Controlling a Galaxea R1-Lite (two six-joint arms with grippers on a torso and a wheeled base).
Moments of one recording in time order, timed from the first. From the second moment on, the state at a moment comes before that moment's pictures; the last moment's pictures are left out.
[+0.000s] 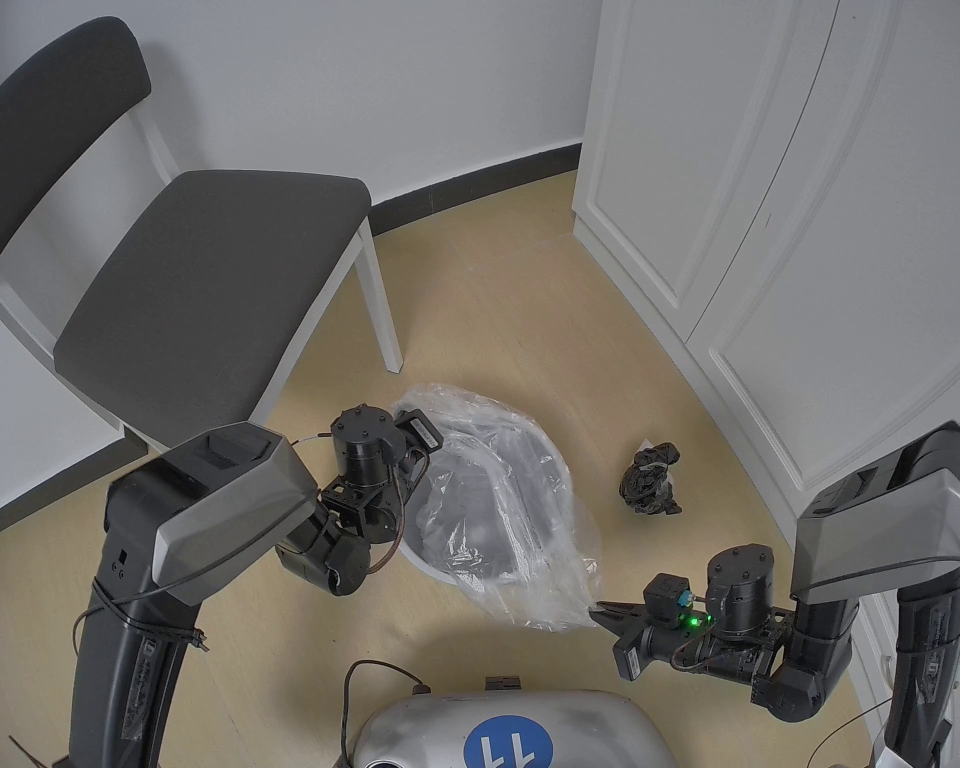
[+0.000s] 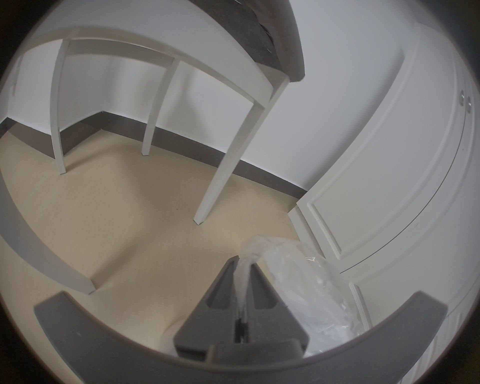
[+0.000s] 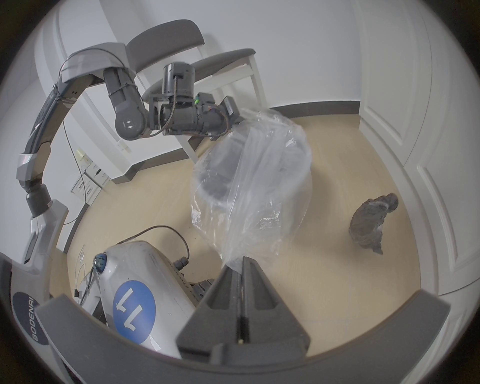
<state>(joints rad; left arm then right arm) -0.46 2.55 -1.30 -1.25 0.35 -0.59 0.57 2.27 -0.29 -1.55 0.11 -0.13</state>
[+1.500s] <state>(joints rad) -0.37 2.26 -0.43 -1.53 0.16 -0.42 0.22 2.22 -0.68 -1.39 0.01 0.04</state>
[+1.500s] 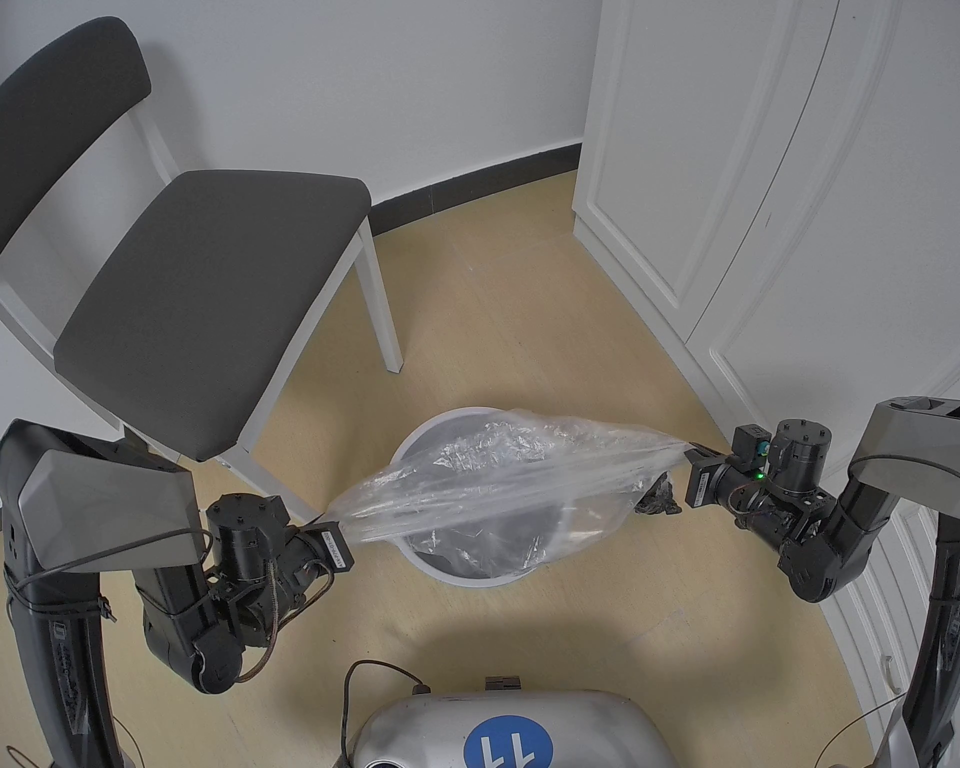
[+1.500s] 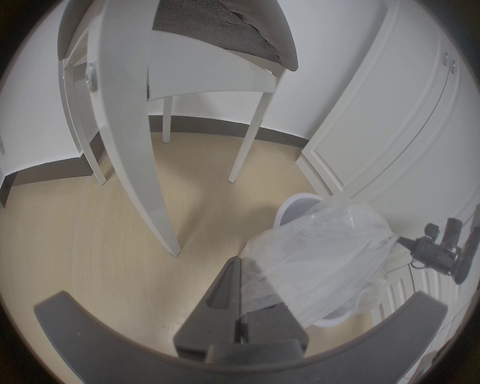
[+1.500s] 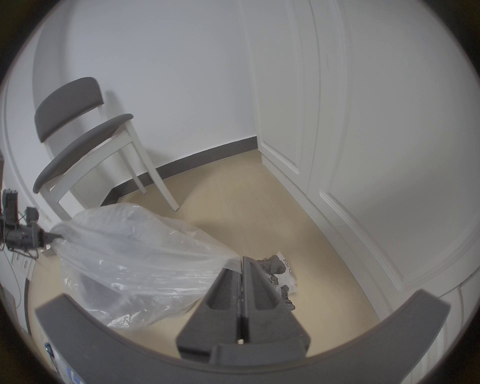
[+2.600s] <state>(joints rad) -0.37 2.25 -0.20 -1.53 -0.08 -0.29 0.22 2.08 -0.46 -1.28 0.23 -0.11</state>
